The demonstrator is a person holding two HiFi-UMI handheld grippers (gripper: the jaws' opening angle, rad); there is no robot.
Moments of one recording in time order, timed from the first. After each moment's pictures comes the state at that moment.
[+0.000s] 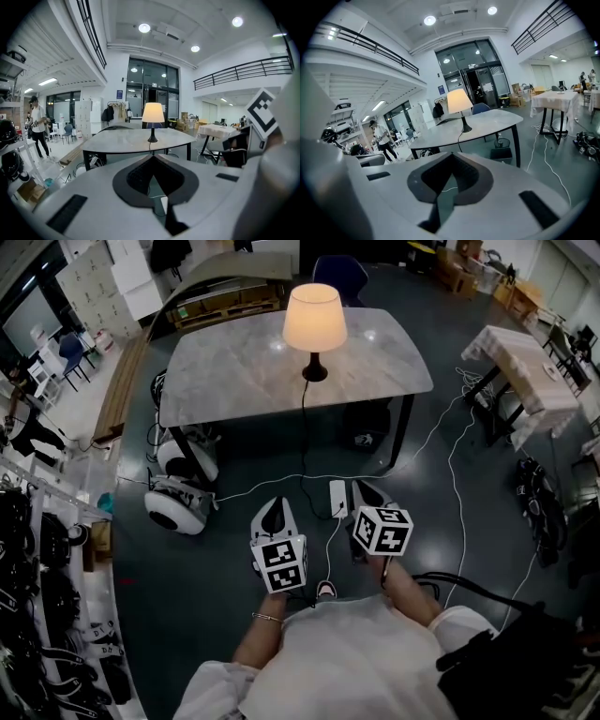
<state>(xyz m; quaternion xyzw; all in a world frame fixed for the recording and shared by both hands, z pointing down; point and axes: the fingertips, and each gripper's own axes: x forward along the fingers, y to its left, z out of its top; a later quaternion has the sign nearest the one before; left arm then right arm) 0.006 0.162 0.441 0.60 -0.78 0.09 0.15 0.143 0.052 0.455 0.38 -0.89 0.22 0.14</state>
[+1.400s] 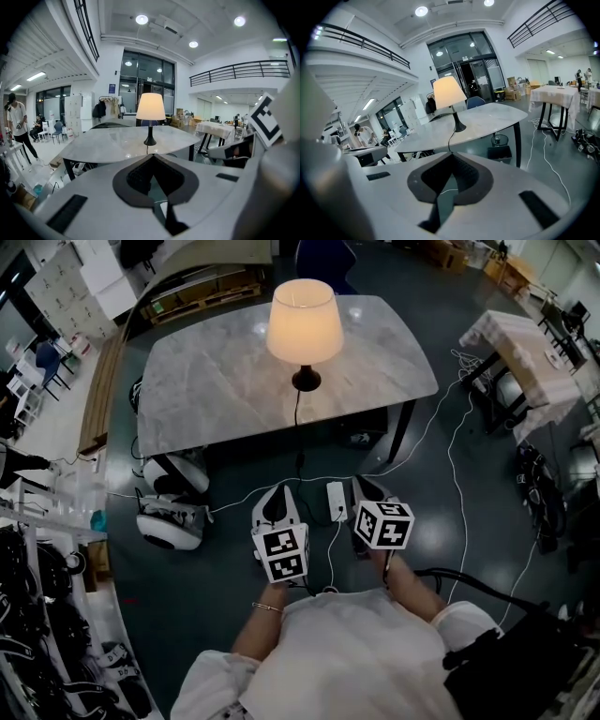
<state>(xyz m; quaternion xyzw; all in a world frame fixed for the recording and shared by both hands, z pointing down) -0.055 0.012 0.456 0.63 -0.75 0.11 0.17 0.090 -0.071 0.487 0.41 -0.86 0.25 0.17</state>
